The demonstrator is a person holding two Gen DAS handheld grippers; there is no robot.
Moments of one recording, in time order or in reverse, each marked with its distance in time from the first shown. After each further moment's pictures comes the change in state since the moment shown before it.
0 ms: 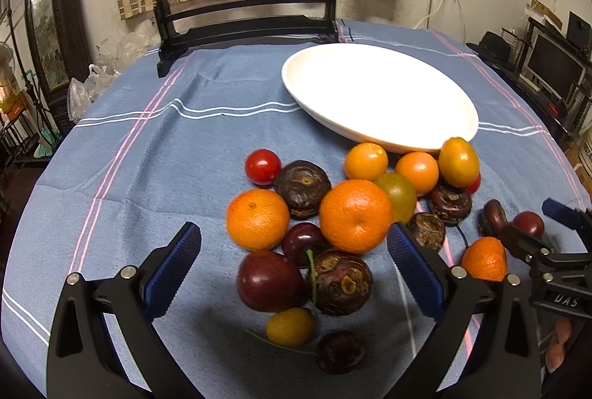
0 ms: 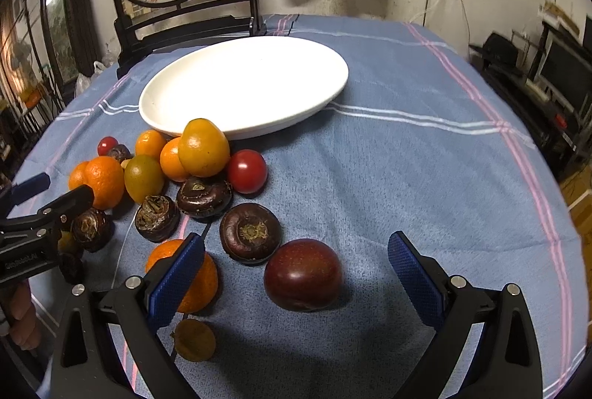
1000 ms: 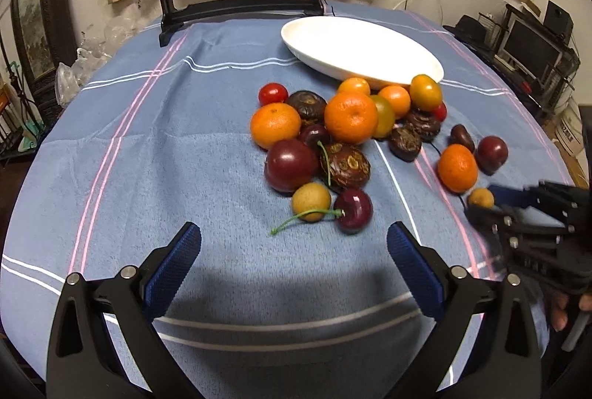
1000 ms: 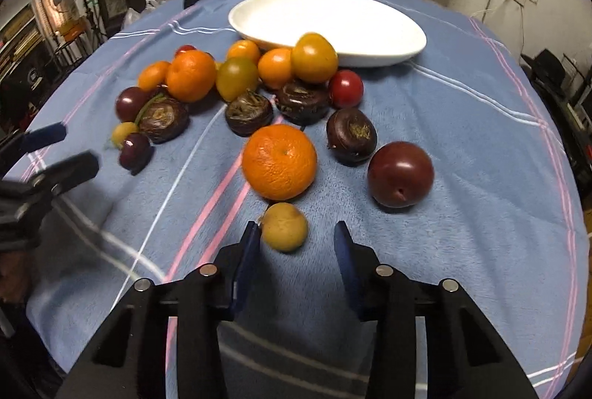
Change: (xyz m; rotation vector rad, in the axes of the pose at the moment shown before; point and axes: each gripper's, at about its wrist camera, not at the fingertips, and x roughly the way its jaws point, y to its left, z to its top) left arm -0.043 0.025 -0.059 0.040 0.070 -0.099; right arm -0.022 0.057 -0.042 -0.224 0.134 0.082
